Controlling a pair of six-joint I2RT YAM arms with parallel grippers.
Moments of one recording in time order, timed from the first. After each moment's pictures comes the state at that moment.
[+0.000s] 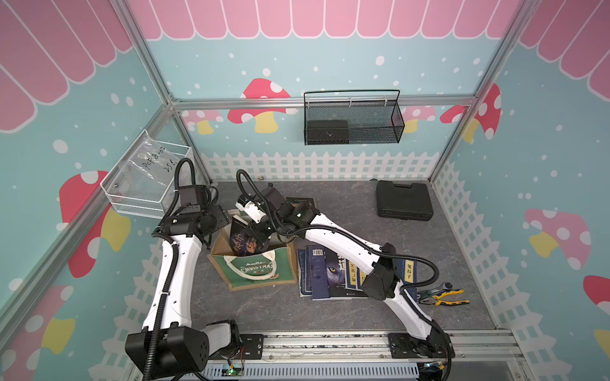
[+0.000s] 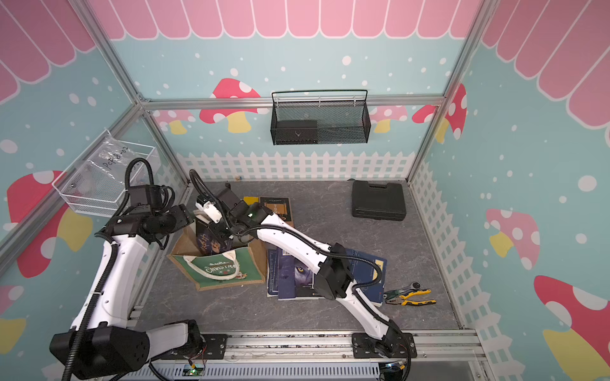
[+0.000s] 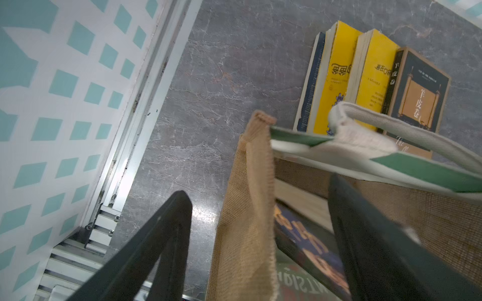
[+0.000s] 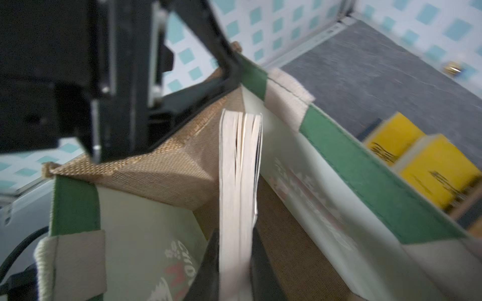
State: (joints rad) left arm 0.17 1.23 1.31 -0.95 -0.09 -0.40; right arm 1.03 2.35 2.49 -0.78 -0.25 0.06
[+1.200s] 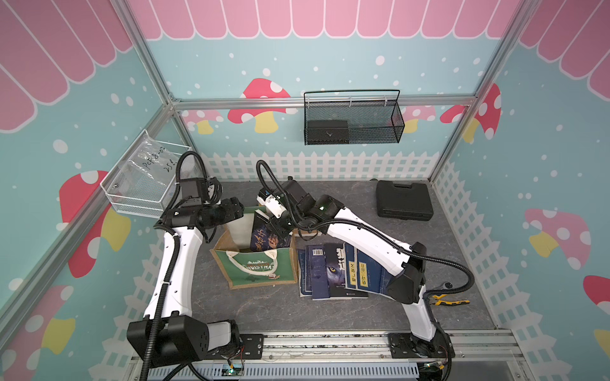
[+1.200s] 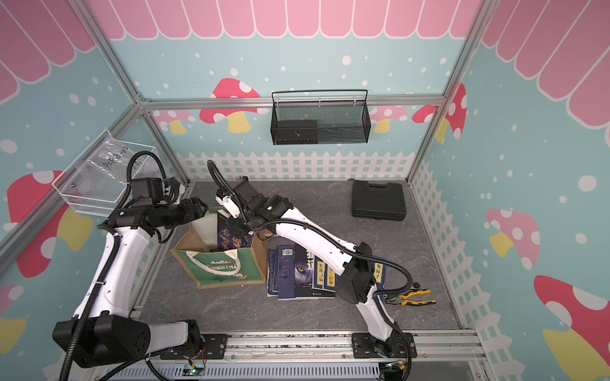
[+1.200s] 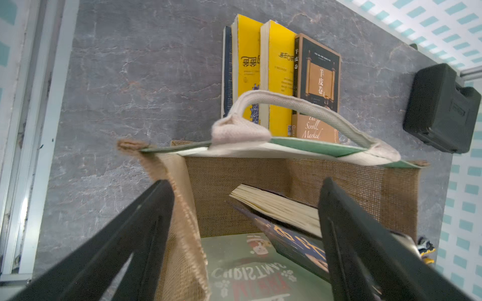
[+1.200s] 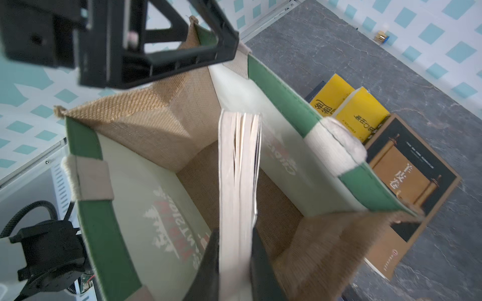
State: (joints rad) left arm 0.16 1.32 1.39 -0.90 0.26 -0.23; right arm 0.99 2.07 2.23 -0.90 -0.09 0.10
